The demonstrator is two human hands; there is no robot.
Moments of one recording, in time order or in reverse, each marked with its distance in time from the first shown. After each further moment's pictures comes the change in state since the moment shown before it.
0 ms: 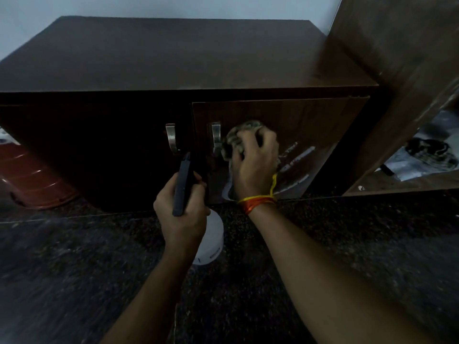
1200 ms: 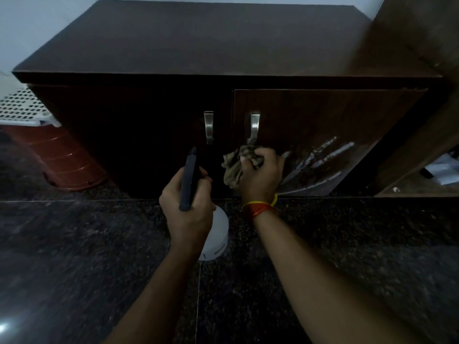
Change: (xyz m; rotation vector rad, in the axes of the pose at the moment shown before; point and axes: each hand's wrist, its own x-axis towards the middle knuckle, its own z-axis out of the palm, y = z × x) left_hand 0.006 -0.011 -0.043 0.023 0.063 -0.045; right_hand -0.042 -0.023 0.052 0.372 -0.054 0.458
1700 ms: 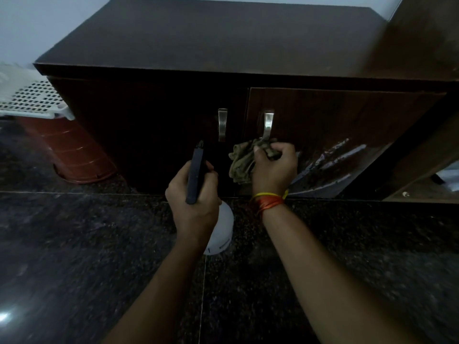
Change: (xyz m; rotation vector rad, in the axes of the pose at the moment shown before) left_hand 0.005 0.005 -0.007 0.005 0.023 -0.017; right_hand 0.005 -0.017 -0.001 0.080 0.139 0.076
